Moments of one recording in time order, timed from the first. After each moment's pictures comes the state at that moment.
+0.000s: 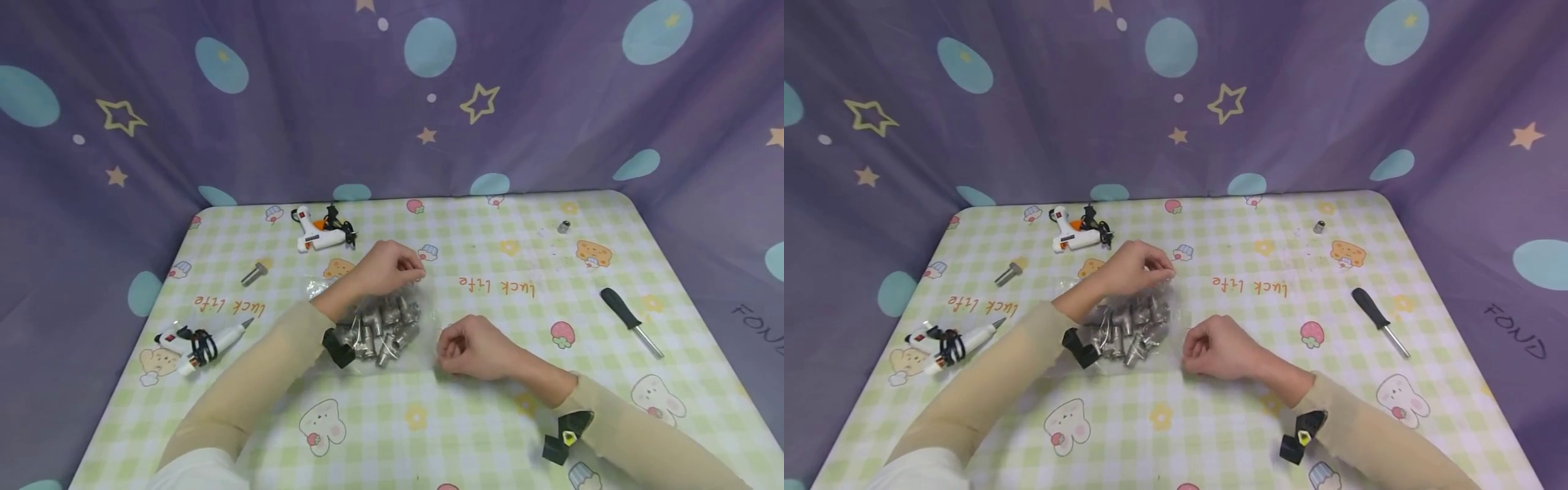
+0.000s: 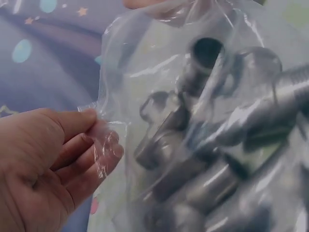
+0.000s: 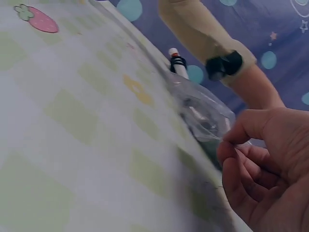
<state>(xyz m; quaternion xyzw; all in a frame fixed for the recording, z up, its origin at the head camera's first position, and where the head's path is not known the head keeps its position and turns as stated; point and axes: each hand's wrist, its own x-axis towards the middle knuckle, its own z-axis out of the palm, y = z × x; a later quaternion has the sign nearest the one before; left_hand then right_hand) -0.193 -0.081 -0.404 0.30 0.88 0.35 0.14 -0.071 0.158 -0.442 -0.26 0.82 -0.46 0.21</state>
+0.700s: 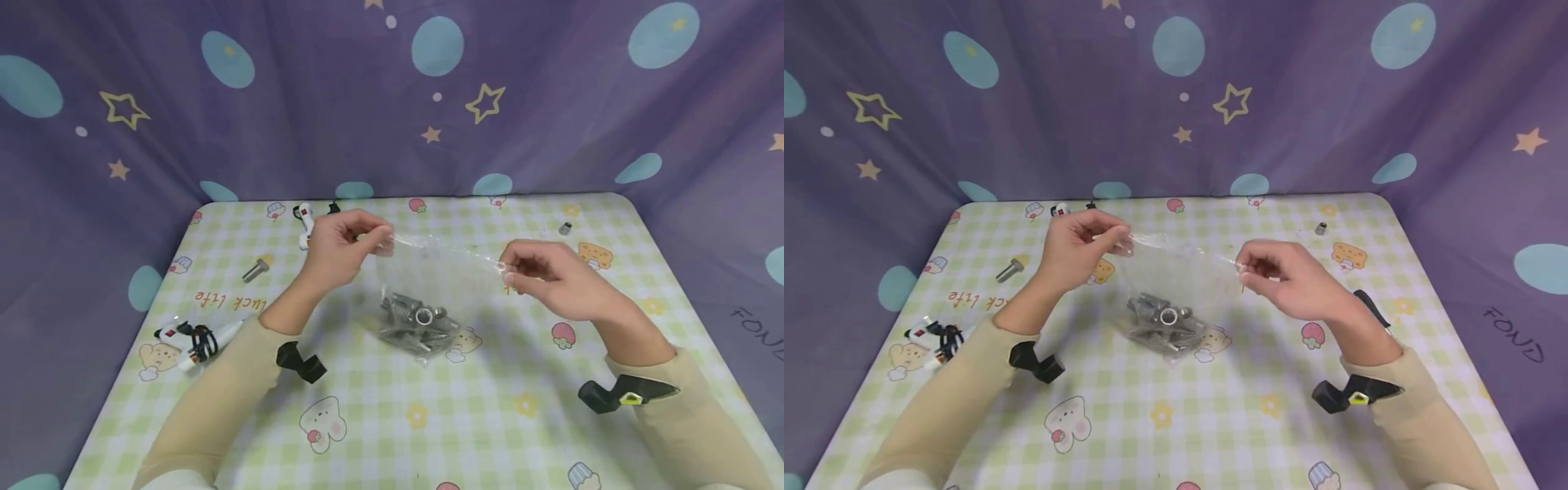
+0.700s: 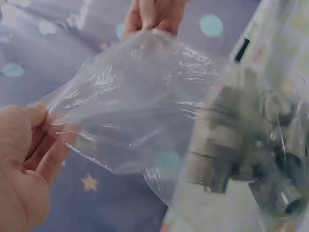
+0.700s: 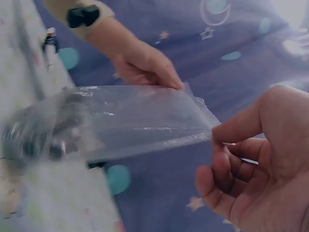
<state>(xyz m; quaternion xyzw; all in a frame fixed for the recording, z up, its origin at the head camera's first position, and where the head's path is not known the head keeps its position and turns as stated) -0.154 -0.119 -0.338 0.24 0.73 0.64 -0.05 -0.104 0.228 -0.320 -0.32 0.84 -0.44 0.04</state>
